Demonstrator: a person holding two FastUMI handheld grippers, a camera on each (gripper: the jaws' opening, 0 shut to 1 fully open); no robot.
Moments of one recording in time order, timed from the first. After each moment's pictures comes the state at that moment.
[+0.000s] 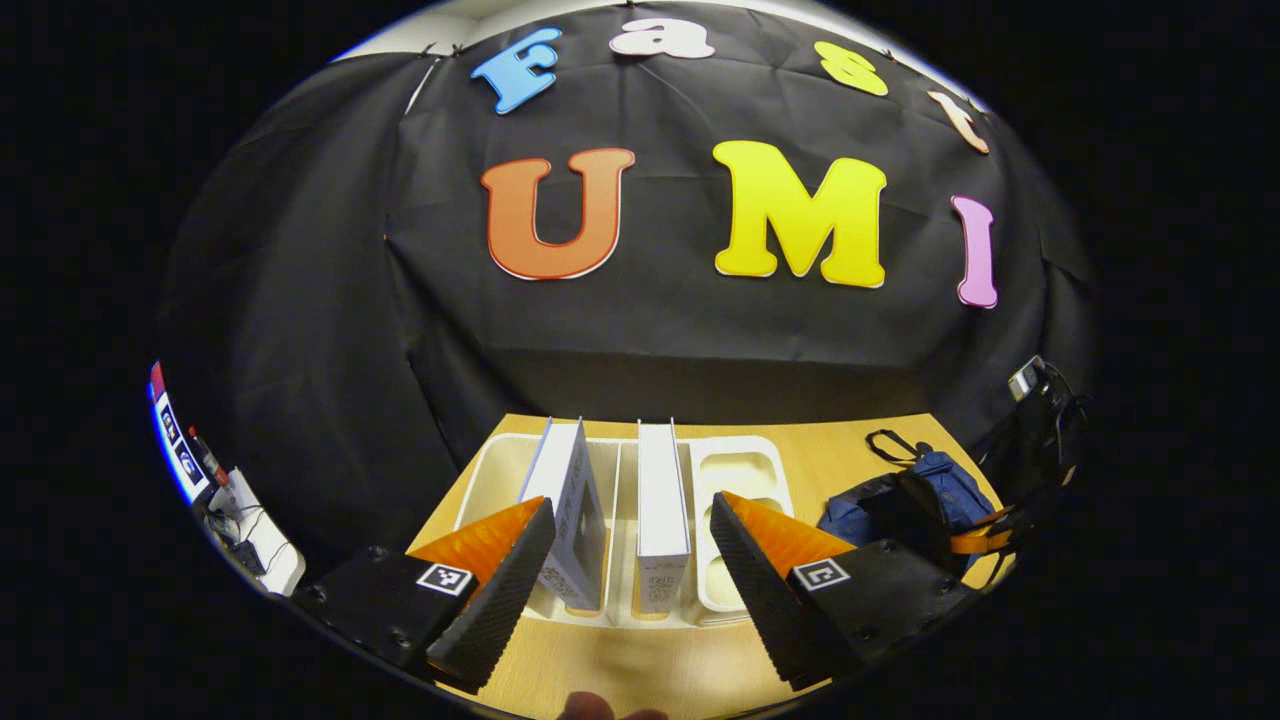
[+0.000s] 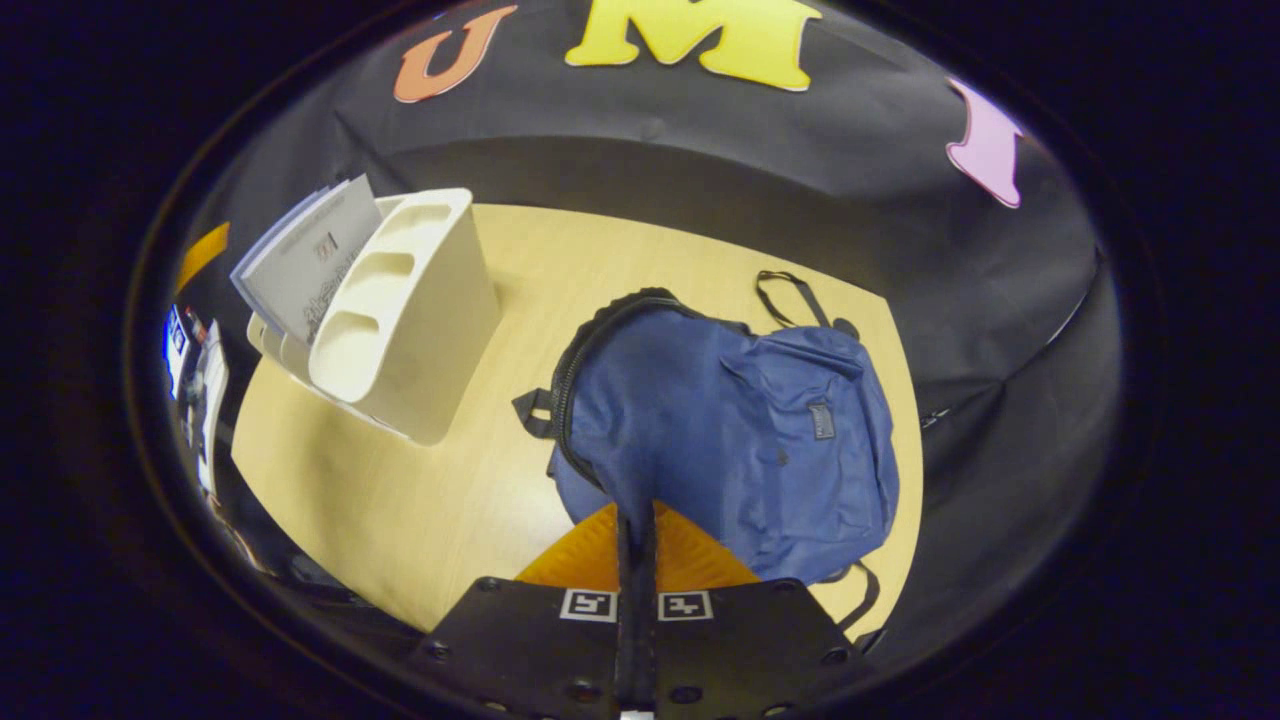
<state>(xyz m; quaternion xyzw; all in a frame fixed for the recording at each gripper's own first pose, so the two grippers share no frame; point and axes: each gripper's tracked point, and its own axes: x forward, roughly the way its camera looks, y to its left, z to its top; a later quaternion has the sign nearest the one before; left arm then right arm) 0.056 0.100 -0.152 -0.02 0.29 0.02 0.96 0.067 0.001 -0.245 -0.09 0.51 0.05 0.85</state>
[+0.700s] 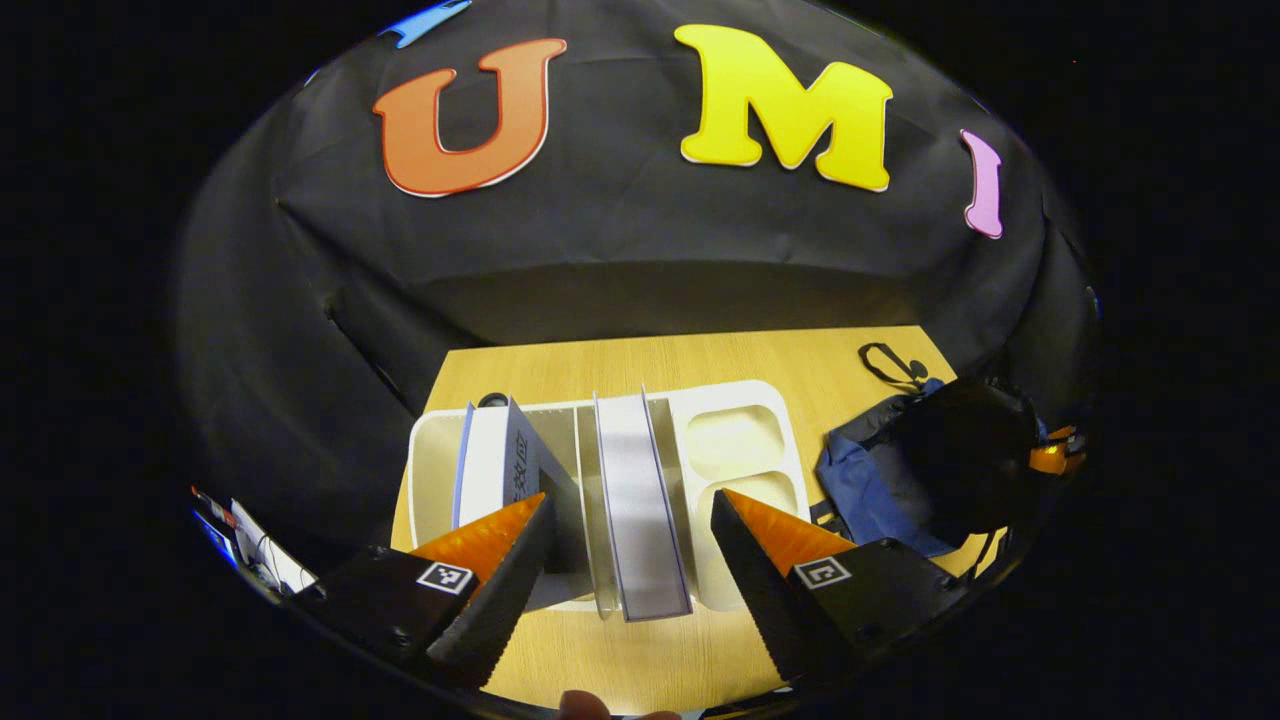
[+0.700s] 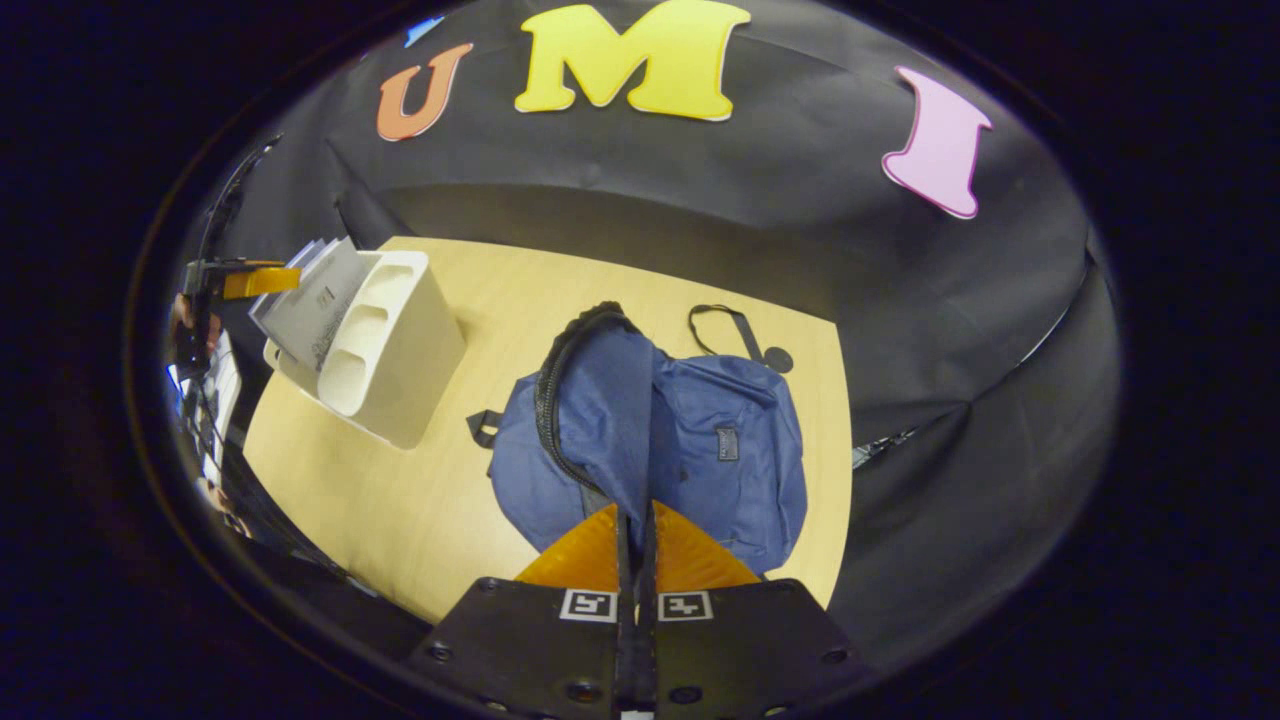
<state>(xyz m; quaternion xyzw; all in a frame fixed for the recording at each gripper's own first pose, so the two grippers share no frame) 0.107 0.084 -0.207 0.00 0.48 -0.06 0.88 0.082 -0.095 -0.167 -0.09 0.50 0.06 0.86</state>
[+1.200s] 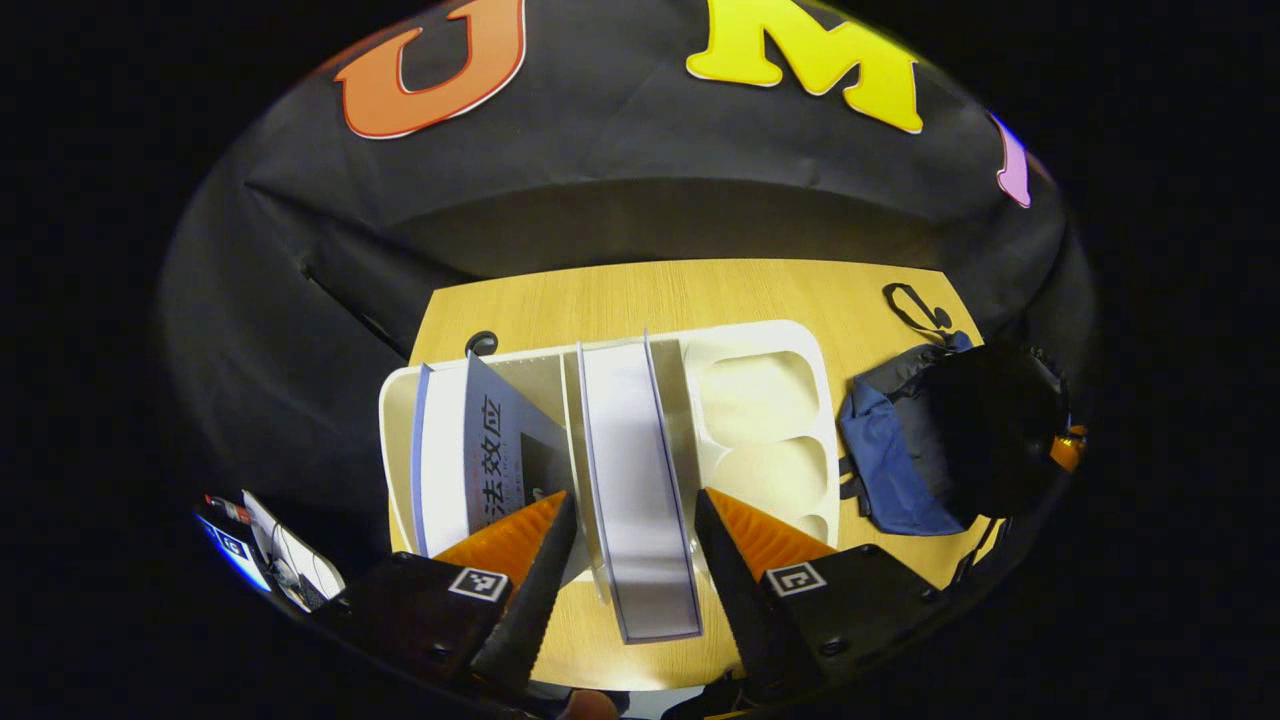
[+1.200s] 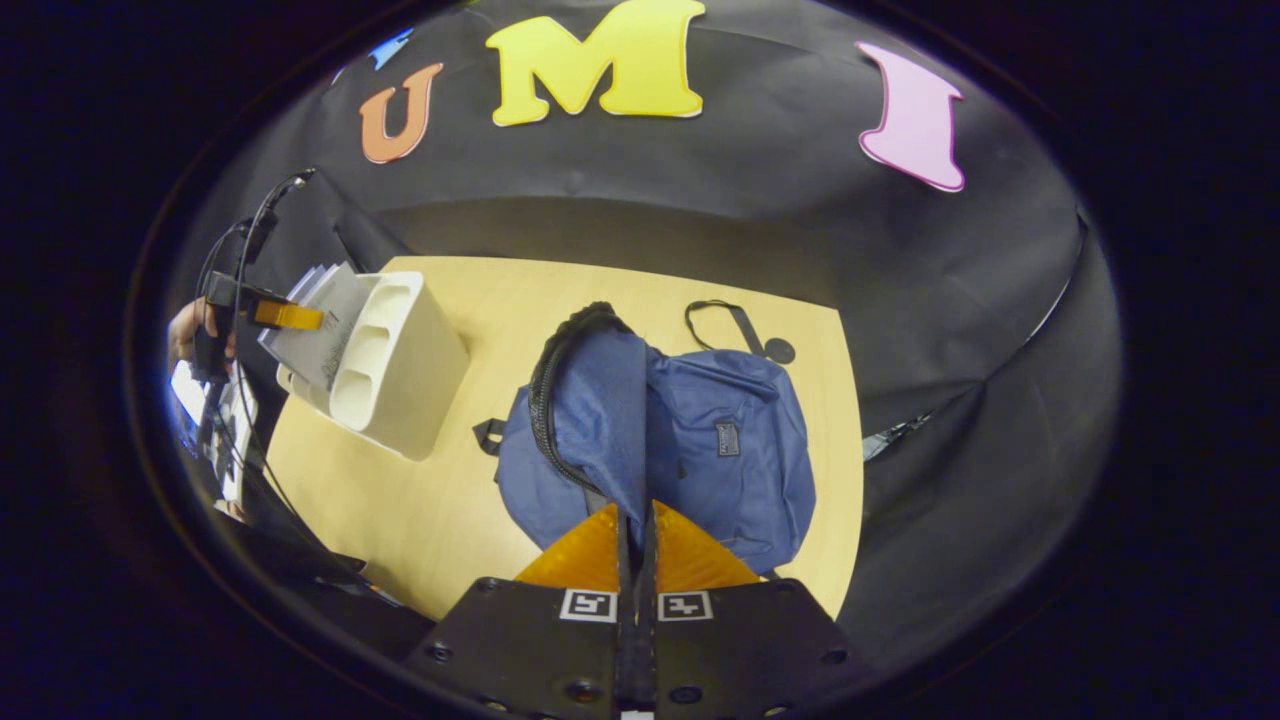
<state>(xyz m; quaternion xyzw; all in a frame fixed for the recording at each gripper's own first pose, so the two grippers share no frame) 0.103 0.084 -0.248 0.01 0.58 -0.04 0.82 0.081 -0.102 -0.169 -0.05 0.50 0.07 0.86</state>
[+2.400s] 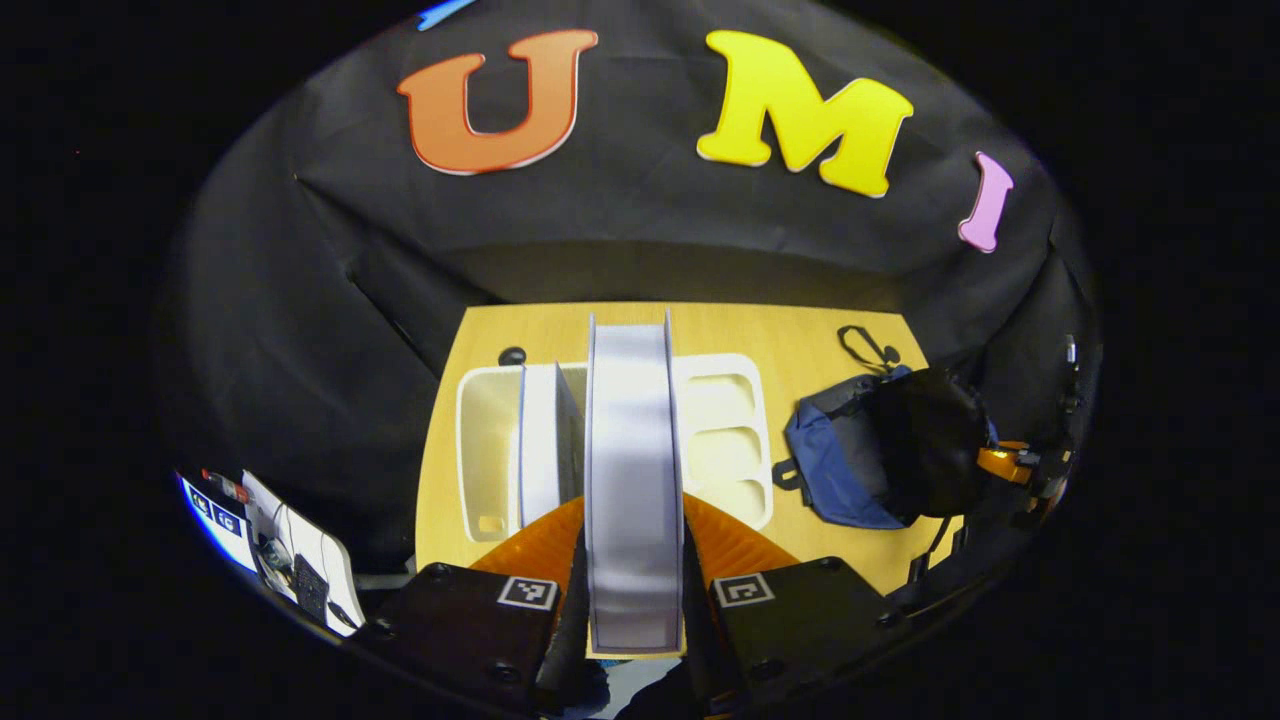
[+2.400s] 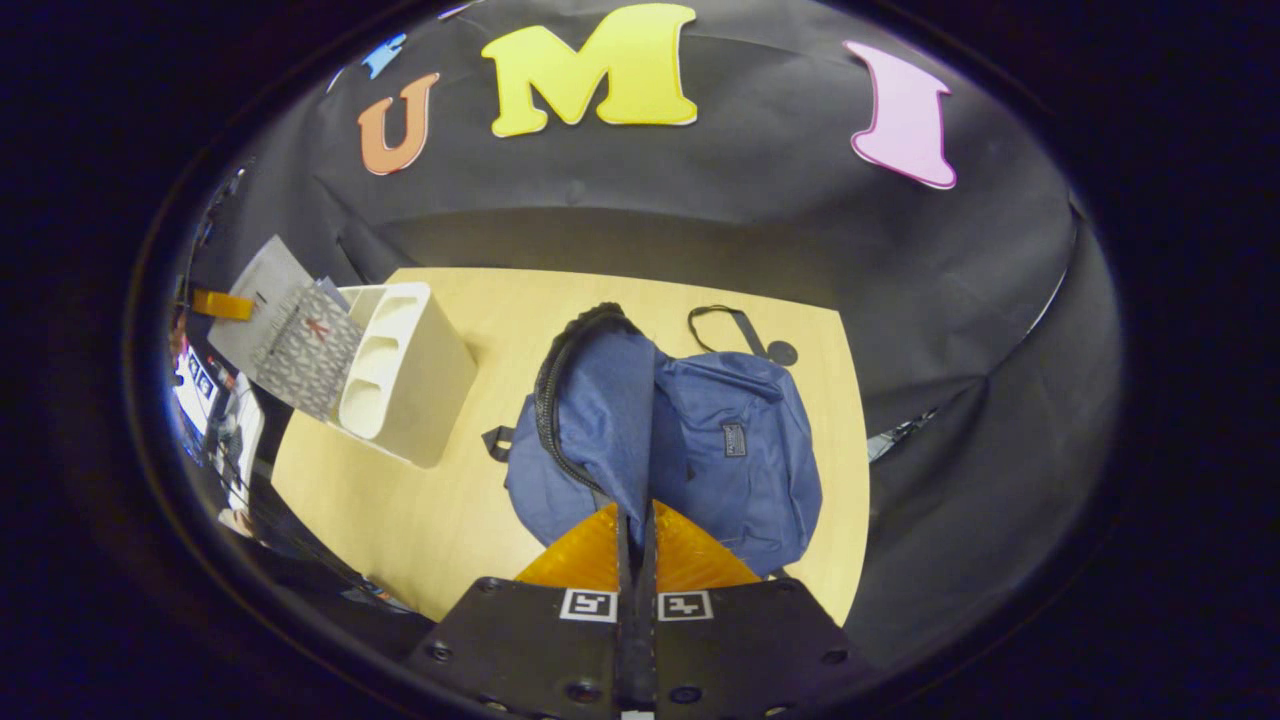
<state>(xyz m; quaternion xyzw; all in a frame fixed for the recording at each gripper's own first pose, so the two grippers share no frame) 0.058 0.114 -0.090 -0.02 0.50 -0.05 0.86 0.073 -0.100 -0.166 -0.03 0.48 0.07 0.87</state>
